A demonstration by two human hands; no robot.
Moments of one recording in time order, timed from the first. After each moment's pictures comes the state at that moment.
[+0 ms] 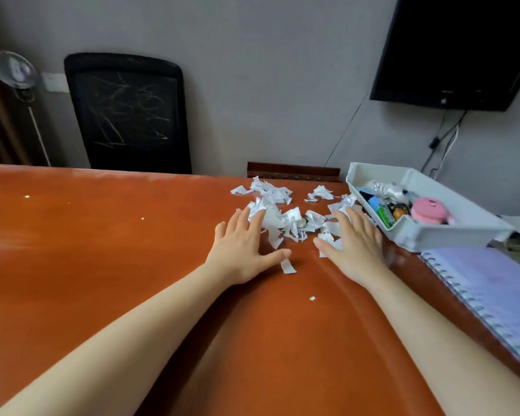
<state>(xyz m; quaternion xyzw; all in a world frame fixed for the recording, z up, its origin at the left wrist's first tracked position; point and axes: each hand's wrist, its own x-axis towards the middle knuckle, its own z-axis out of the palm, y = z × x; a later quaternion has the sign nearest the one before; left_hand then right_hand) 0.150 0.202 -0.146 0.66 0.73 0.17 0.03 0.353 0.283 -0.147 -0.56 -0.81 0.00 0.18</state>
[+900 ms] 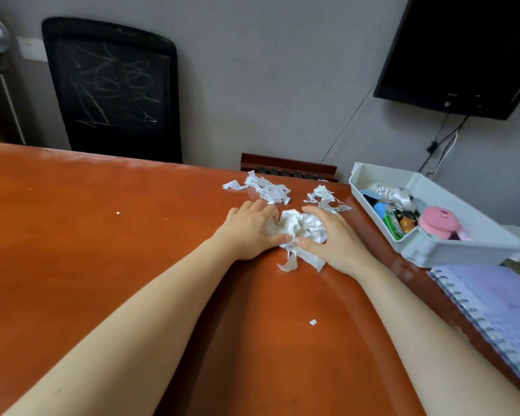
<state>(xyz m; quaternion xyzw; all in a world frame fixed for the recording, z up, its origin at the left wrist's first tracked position) 0.140 0.277 -0.144 0.72 0.67 0.18 0.04 0.327 0.324 -0.143 -0.44 -0.86 0.15 0.22</state>
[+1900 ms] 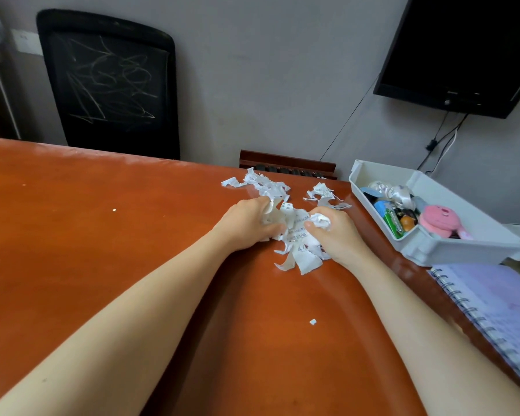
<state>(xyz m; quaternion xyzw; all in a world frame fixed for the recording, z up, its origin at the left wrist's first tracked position) 0.138 0.281 -0.141 0.68 0.66 0.29 0.12 0.317 0.330 -0.143 -0.48 -0.79 0.23 0.31</state>
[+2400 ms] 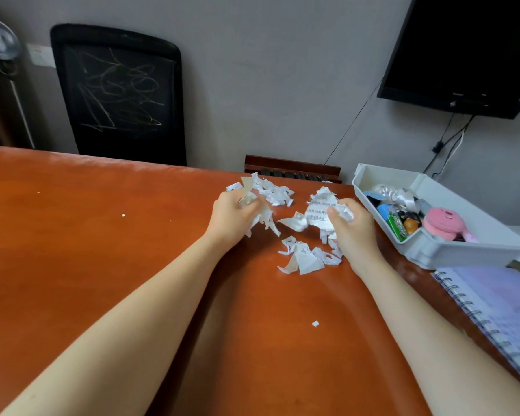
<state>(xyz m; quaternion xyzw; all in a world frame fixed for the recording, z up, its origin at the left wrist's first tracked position) 0.126 0.270 -0.140 0.51 0.64 0.55 0.17 0.323 0.335 -0.140 -0.53 -0.68 0.25 0.44</state>
